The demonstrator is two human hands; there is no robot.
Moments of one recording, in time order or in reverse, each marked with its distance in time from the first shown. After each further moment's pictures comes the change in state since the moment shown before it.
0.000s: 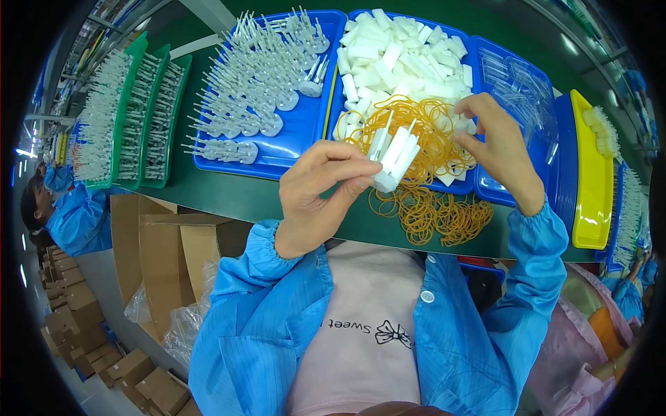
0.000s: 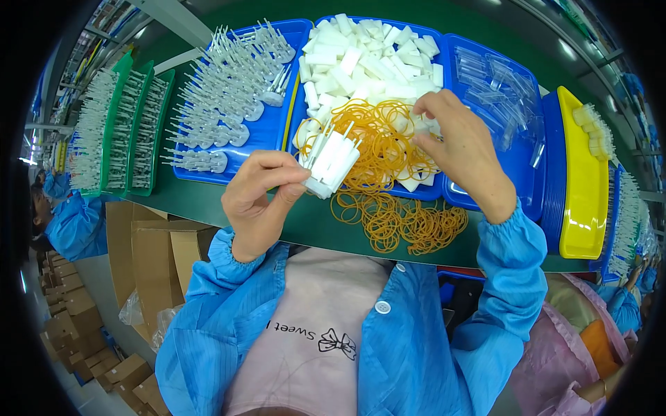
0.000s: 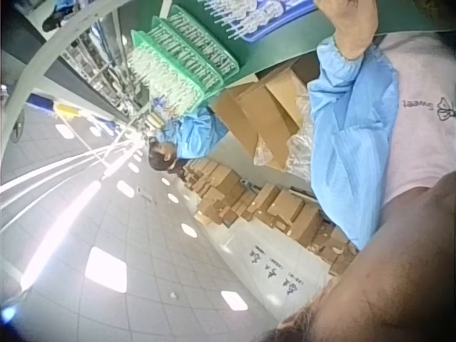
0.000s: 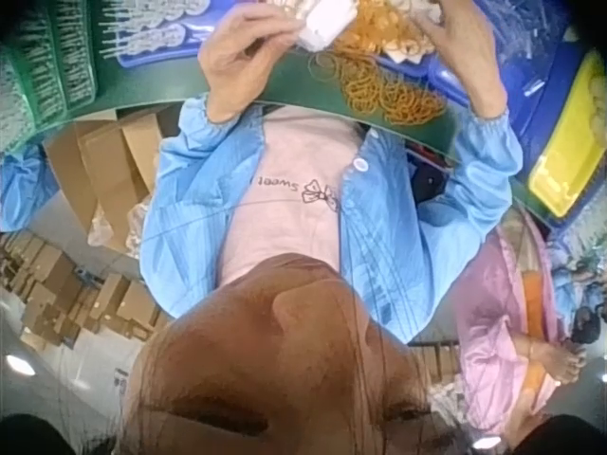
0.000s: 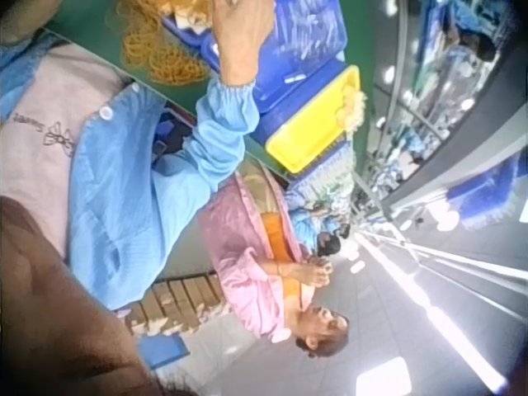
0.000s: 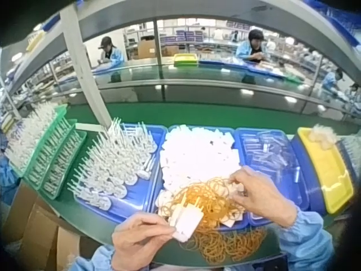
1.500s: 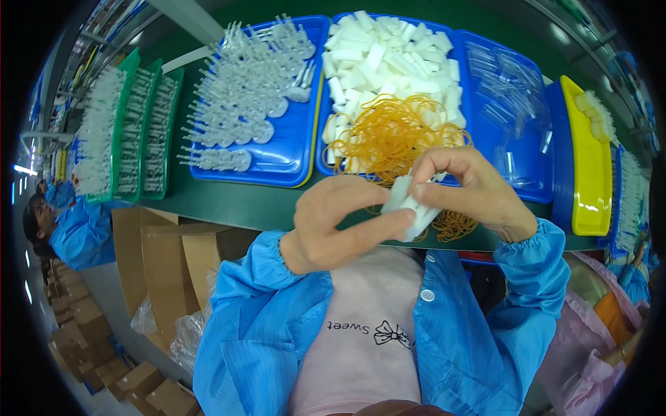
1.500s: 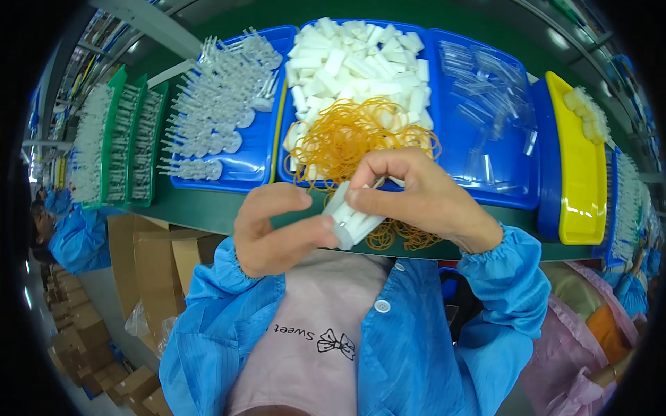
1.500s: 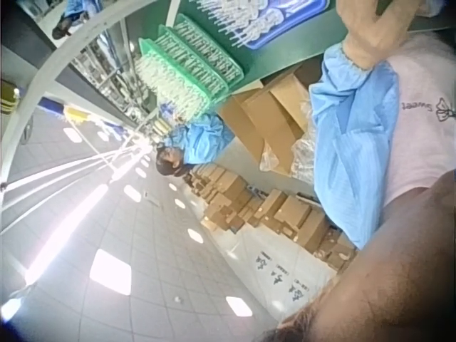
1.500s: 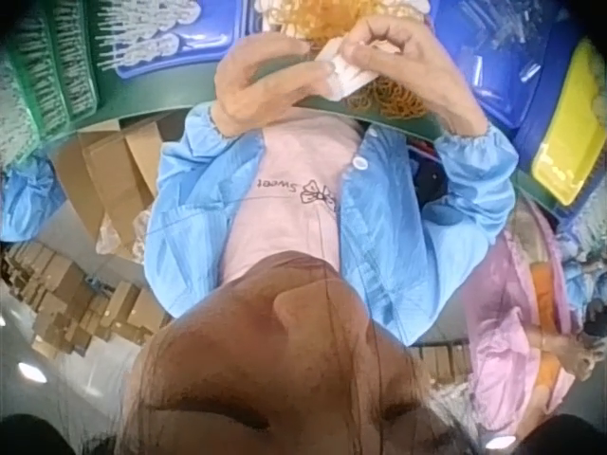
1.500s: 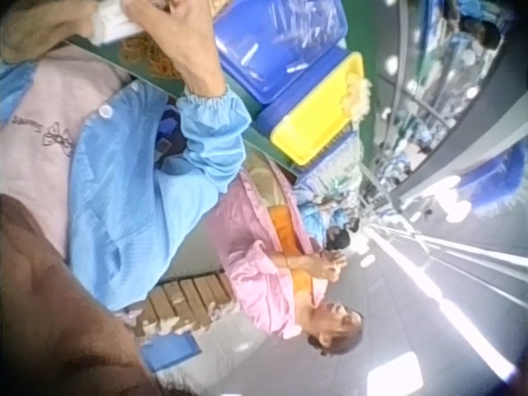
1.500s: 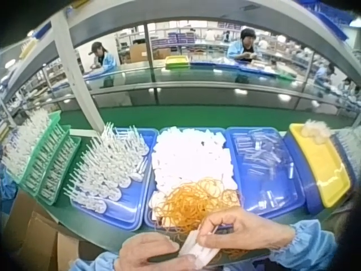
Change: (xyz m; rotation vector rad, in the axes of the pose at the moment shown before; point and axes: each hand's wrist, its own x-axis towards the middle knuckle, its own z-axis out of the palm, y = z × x) left_hand 0.002 0.024 0.012 0.209 -0.140 0.543; right_hand -0.027 -0.063 -0.010 1.079 -0.505 0.335
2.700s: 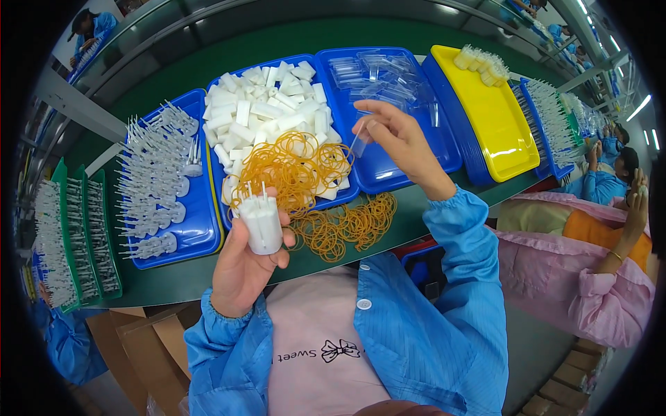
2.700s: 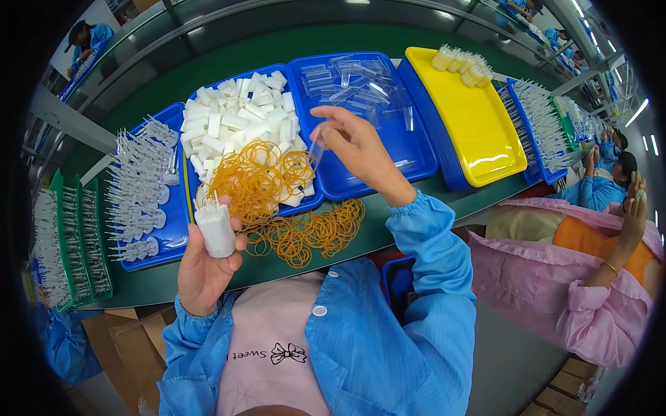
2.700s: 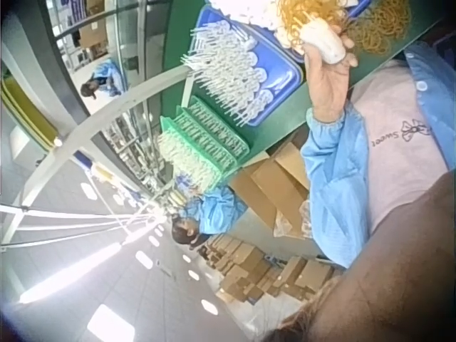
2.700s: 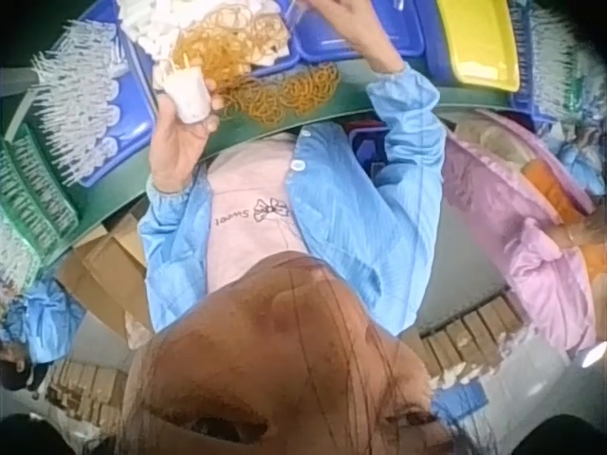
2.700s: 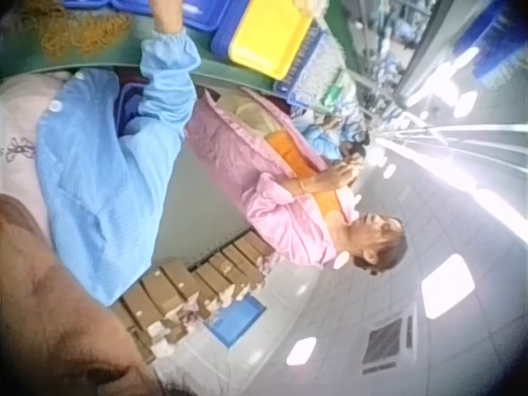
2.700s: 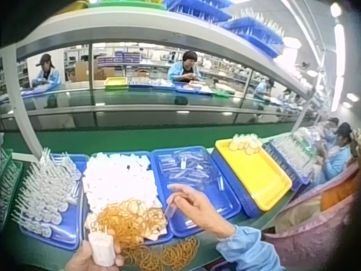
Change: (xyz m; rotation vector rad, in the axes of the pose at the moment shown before) left_hand -0.014 -0.010 0.014 -1.817 0.138 -1.261; right_hand -0.022 0.043 -0.082 -0.399 0.693 -0.335
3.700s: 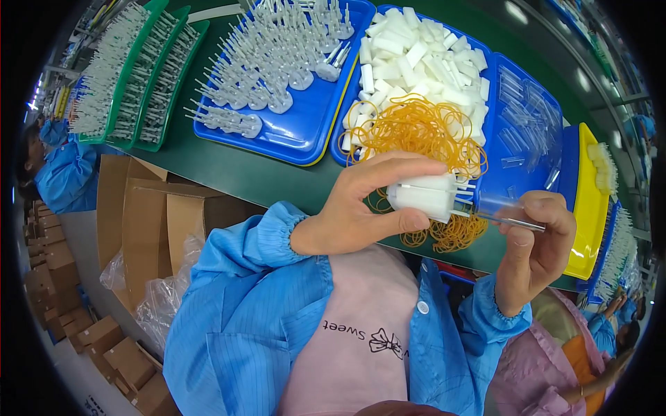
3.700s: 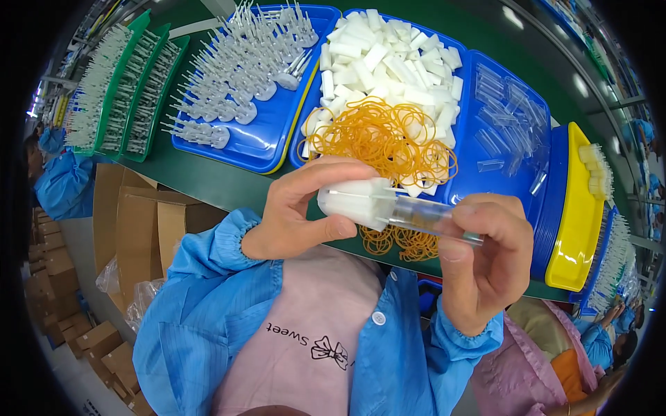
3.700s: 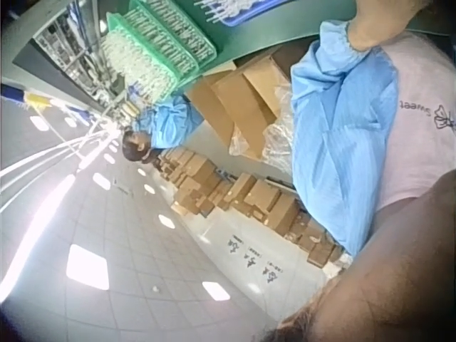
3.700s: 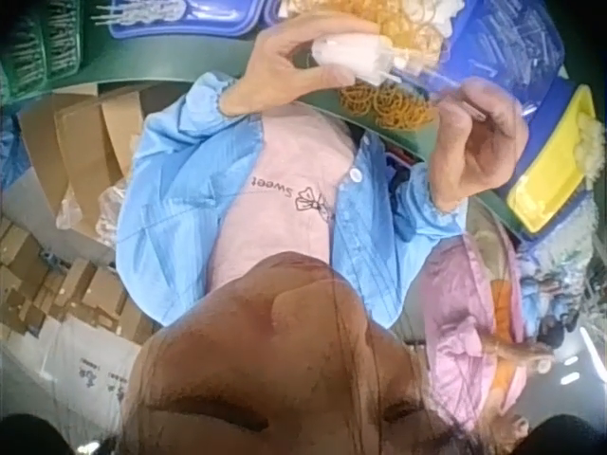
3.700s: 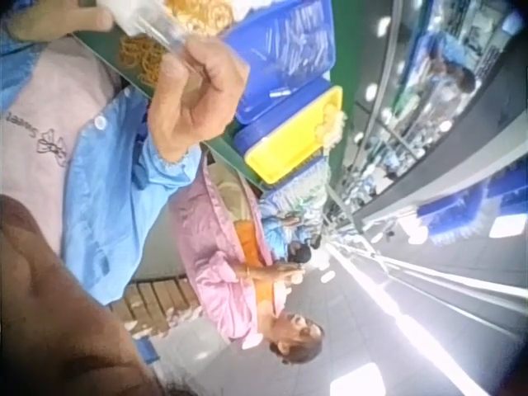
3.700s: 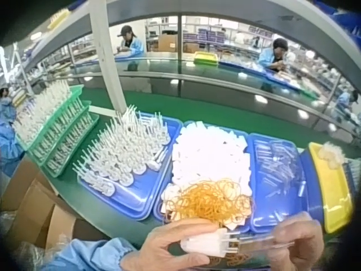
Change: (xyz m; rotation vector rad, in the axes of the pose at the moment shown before) left_hand 0.002 -0.009 0.003 1.026 0.065 0.621; right_hand -0.059 -0.090 0.053 0.131 0.108 -0.386
